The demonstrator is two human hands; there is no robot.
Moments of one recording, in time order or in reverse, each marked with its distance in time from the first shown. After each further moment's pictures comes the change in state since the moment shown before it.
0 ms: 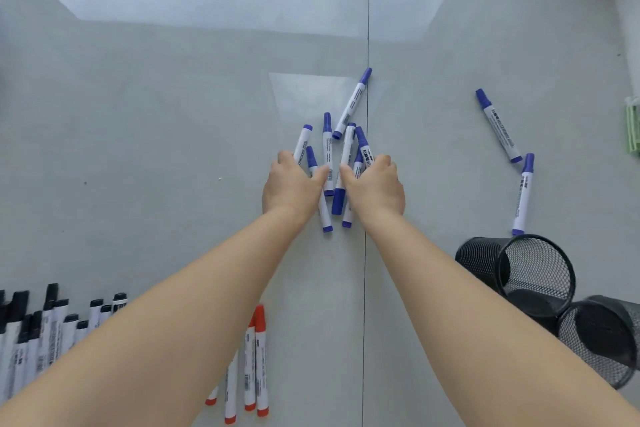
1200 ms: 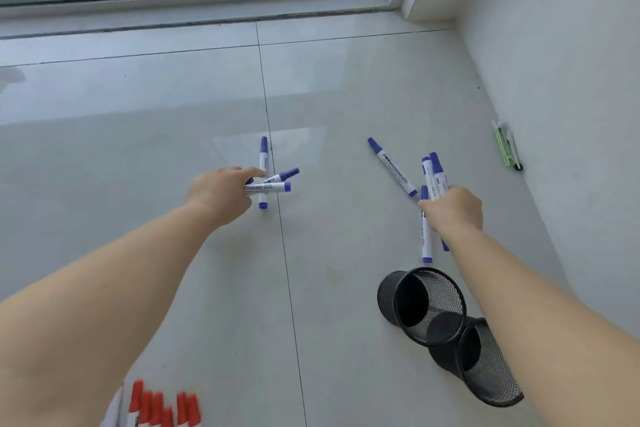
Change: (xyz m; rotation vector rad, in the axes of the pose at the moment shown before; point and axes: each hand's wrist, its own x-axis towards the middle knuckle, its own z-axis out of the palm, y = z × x) left_hand 0.068 0.079 -0.021 0.739 -0.081 0.605; right_hand 0.068 0.141 -0.173 0.103 0.177 0.357
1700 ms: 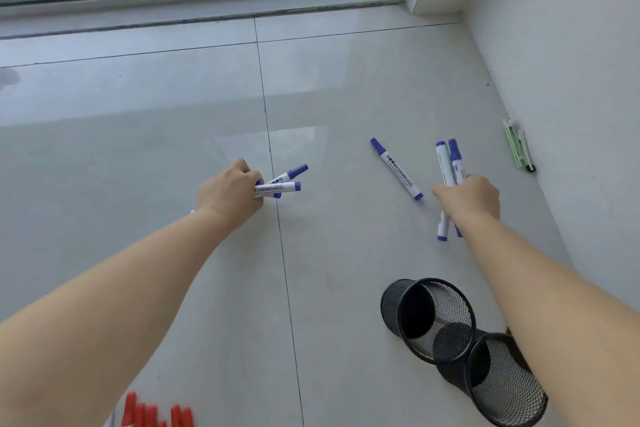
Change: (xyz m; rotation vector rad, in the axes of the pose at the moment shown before) left_hand 0.009 0.017 0.011 -0.036 0.079 -0.031; right_hand 0.035 -0.001 -0.001 0.046 0.070 0.047
